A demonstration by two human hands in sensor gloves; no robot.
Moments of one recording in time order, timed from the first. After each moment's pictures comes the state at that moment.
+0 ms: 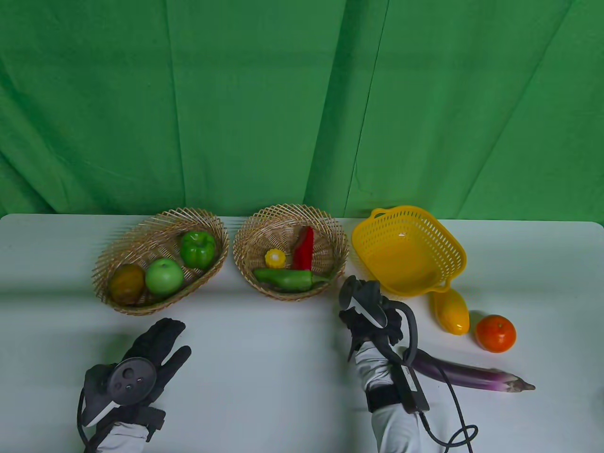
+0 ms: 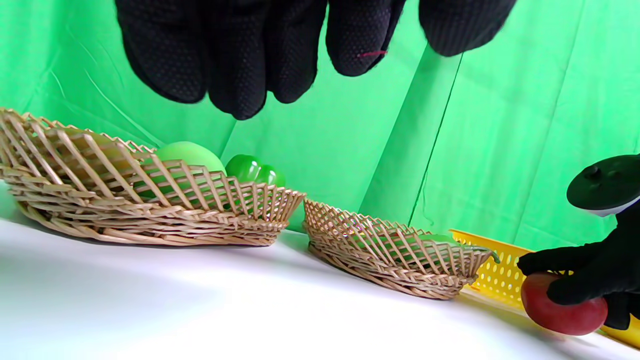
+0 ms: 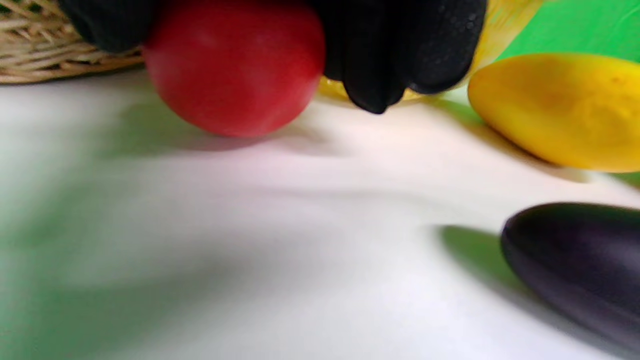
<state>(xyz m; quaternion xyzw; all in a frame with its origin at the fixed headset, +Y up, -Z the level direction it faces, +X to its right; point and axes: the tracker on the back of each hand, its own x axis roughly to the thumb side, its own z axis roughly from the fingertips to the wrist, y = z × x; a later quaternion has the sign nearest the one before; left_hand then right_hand) -0.288 -0.712 -0.257 0.10 -0.08 0.16 0.98 0.117 -0.731 -0.413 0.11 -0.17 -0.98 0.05</state>
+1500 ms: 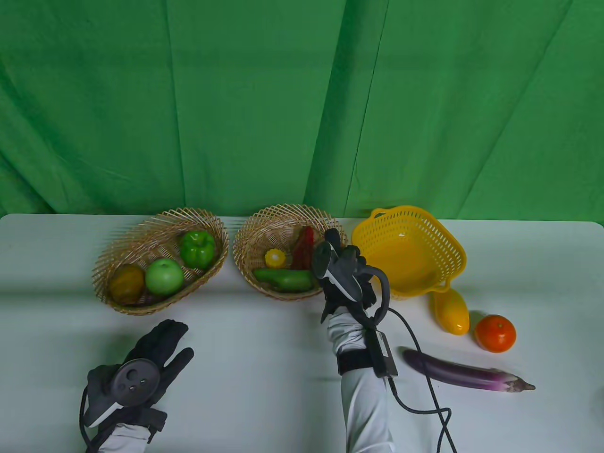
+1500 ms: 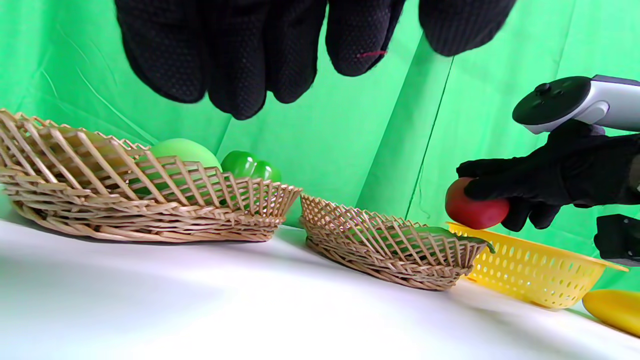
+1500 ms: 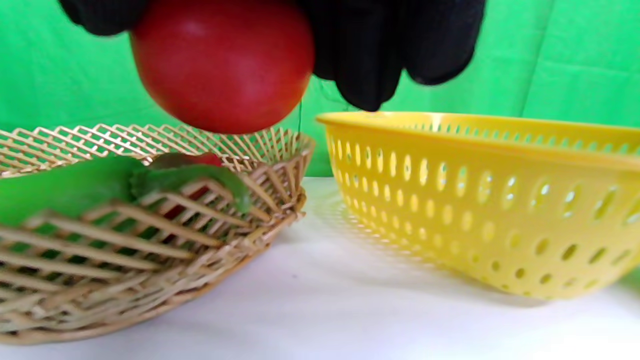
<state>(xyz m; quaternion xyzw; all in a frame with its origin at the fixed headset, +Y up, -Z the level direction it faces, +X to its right) -0.285 -0.714 -0.257 0.10 -0.09 0.15 0.98 0.062 -0.685 -0.459 0.07 0.00 -1.00 0.00</state>
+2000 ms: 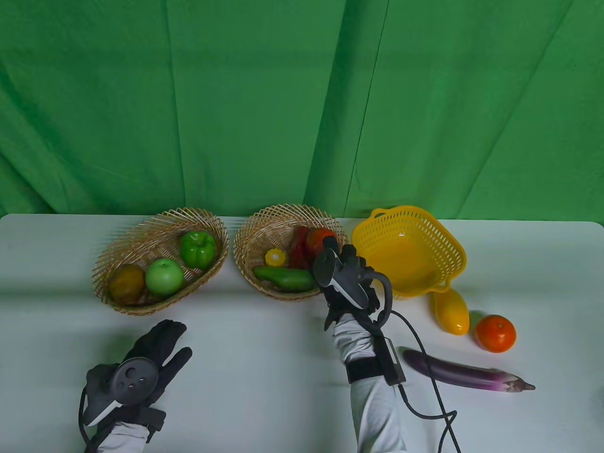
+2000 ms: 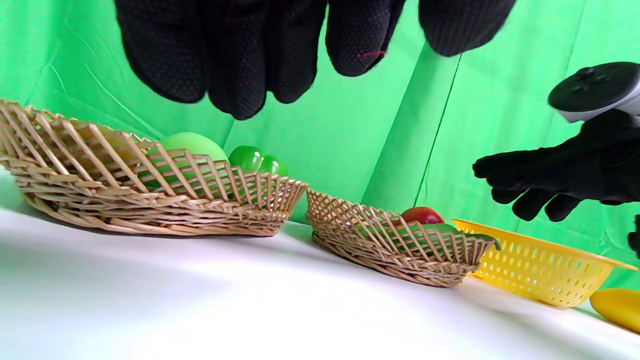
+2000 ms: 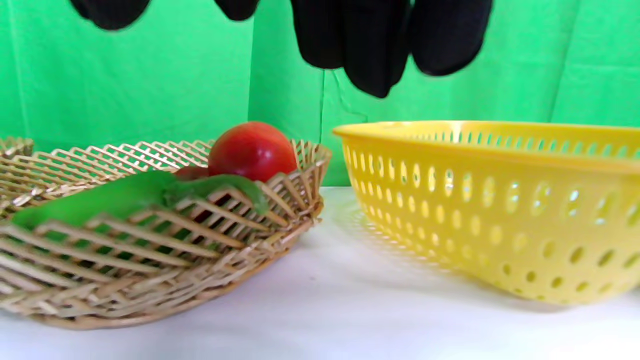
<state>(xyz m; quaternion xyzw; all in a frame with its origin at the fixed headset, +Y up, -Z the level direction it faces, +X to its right) -0.287 -0.716 -0.258 0.09 -0.08 0.15 0.98 0.070 -0.676 -0.435 0.02 0.02 -1.00 -0.02</state>
